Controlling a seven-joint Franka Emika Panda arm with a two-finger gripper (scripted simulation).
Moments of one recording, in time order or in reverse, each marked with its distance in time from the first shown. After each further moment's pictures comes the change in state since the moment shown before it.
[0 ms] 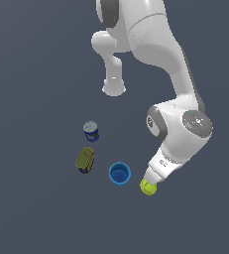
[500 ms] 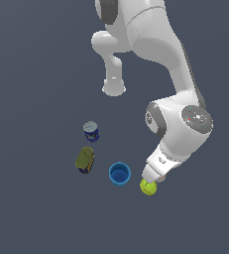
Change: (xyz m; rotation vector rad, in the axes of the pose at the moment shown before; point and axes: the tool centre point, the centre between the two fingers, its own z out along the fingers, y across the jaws) arm -0.006 0.006 -0.014 -0.005 -0.001 0.026
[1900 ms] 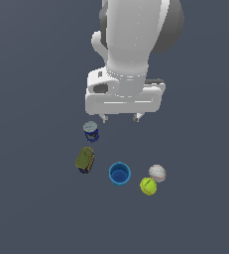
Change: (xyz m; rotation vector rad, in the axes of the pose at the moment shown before) arm -0.158 0.080 -0.199 -0.050 0.030 0.580
